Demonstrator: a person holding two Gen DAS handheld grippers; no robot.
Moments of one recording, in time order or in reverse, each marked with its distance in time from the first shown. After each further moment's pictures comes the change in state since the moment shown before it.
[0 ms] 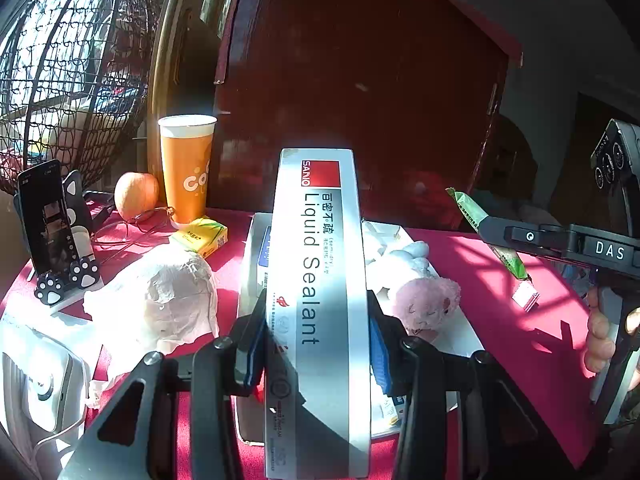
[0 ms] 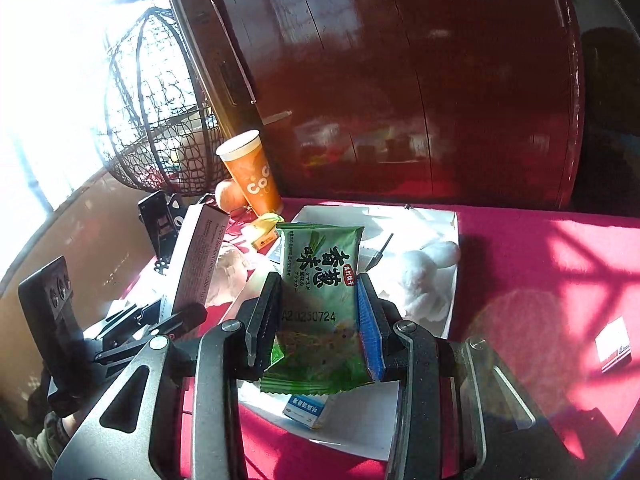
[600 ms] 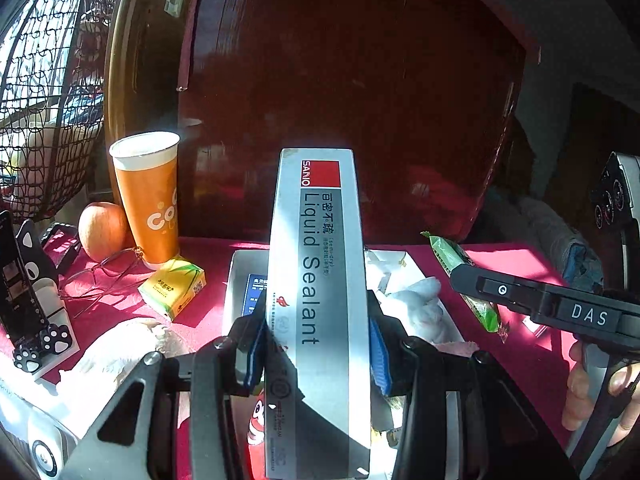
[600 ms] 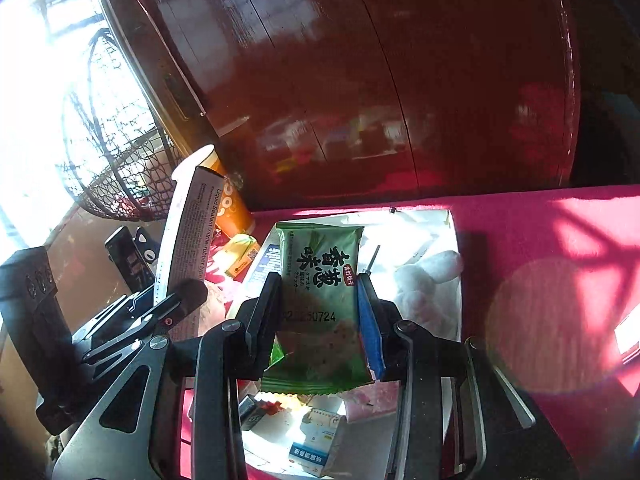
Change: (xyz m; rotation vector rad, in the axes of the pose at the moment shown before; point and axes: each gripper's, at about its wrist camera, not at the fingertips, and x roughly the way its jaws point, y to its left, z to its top) left arm 0.069 0.000 0.062 0.028 0.062 -0.029; right arm 0.052 -0.017 0.031 0.159 0.026 -0.083
